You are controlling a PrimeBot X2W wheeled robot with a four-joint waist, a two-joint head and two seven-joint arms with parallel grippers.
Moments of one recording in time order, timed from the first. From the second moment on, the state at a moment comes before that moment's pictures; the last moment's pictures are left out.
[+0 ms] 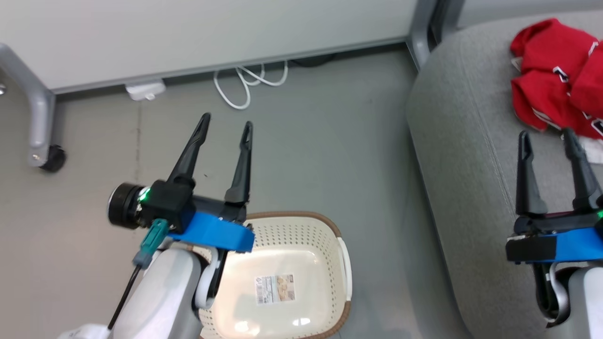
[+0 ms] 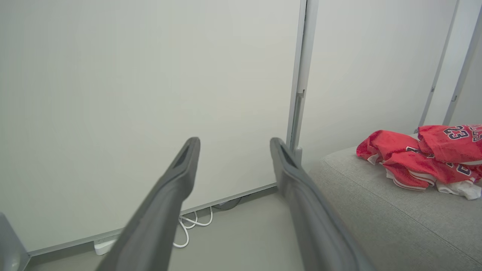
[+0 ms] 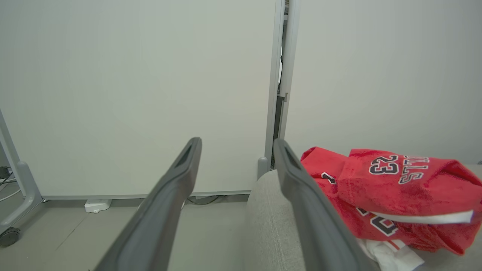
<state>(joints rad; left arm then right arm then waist) -0.42 0.15 -0.42 0.24 -0.29 0.05 -0.26 -0.25 -0.12 -0.14 0.10 0.10 0.13 -0.26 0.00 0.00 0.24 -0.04</state>
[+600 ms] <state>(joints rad) -0.12 0.08 -0.10 0.15 -0.17 -0.04 -0.26 -0.12 -0.07 -0.10 0.11 0.08 0.13 -0.26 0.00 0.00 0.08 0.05</state>
